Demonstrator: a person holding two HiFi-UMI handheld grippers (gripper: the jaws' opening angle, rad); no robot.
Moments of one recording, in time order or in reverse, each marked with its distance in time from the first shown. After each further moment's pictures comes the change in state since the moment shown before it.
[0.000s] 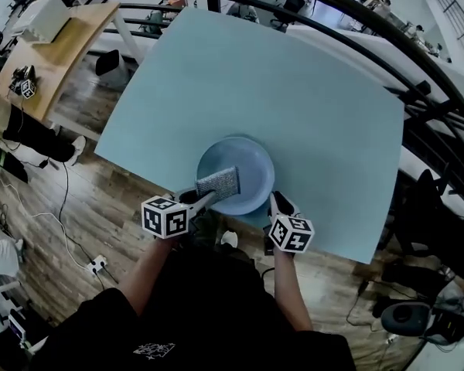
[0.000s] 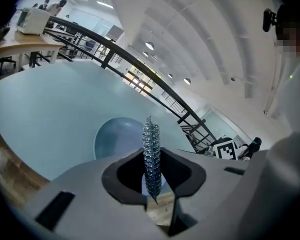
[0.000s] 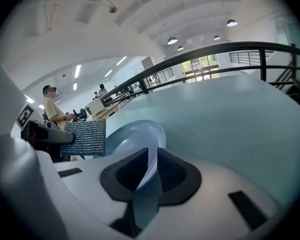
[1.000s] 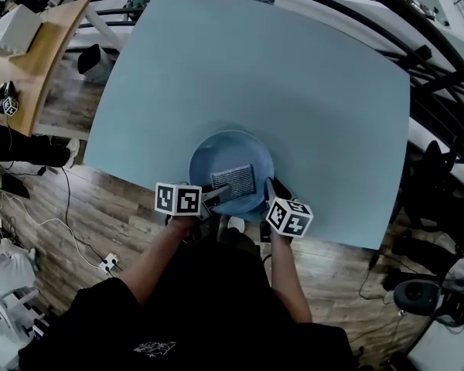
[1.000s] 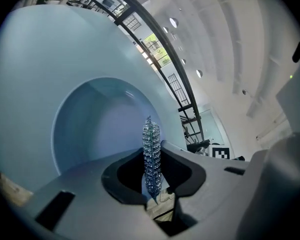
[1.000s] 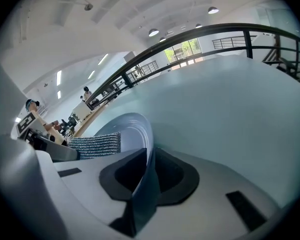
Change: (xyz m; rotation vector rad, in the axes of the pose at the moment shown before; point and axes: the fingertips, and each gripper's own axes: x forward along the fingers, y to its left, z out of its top) left arm 0.091 0.010 -0.028 -0.285 0.279 -0.113; right arm 0.052 -0.033 -0.016 0.186 0.073 -0.075
